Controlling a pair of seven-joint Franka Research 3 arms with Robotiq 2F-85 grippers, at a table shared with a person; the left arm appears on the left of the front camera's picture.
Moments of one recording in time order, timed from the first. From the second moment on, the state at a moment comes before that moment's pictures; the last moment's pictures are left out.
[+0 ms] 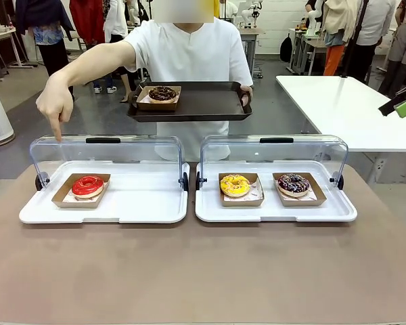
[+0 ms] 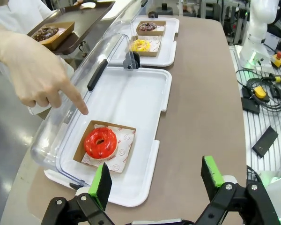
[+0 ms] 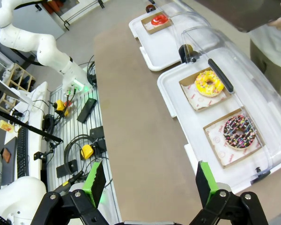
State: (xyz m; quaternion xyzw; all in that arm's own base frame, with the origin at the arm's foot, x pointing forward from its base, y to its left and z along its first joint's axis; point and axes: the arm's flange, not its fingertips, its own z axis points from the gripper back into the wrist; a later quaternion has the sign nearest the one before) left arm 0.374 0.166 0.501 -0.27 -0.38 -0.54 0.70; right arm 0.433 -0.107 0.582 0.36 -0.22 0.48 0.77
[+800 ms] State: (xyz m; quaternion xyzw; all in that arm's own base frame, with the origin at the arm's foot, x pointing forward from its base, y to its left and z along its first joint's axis) left arm 0.415 0.070 0.518 -0.08 -0.09 -0.72 0.69; right arm 0.433 -0.107 0.583 0.36 -0.22 0.48 0.77
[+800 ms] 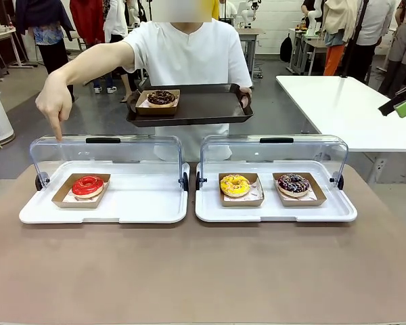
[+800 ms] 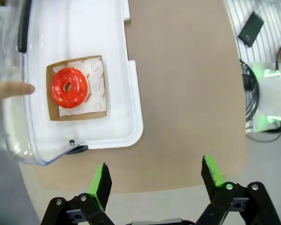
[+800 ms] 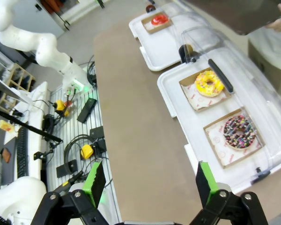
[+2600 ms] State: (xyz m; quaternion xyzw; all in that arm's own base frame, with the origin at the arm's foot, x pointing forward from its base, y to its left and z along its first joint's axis) left arm 0.448 -0.017 0.405 -0.02 -0.06 -0.71 0.70; right arm 0.433 -0.107 0.583 0.36 -0.22 0.48 0.77
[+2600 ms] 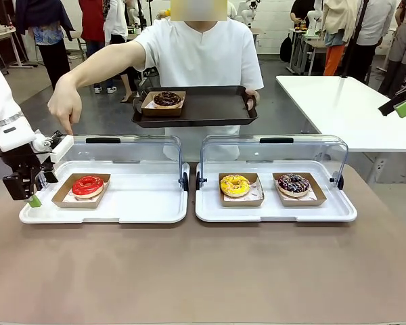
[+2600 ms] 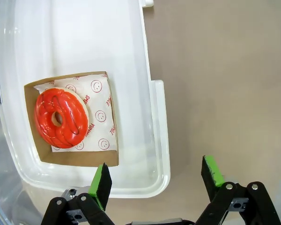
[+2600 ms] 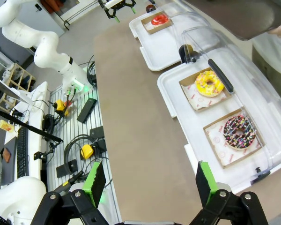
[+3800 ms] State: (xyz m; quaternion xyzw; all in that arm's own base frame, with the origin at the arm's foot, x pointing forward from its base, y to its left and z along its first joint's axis) left arm 0.495 -0.030 0.341 0.03 -0.04 -0.71 0.71; right arm 0.433 -0.107 0.583 0.36 -0.22 0.48 0.77
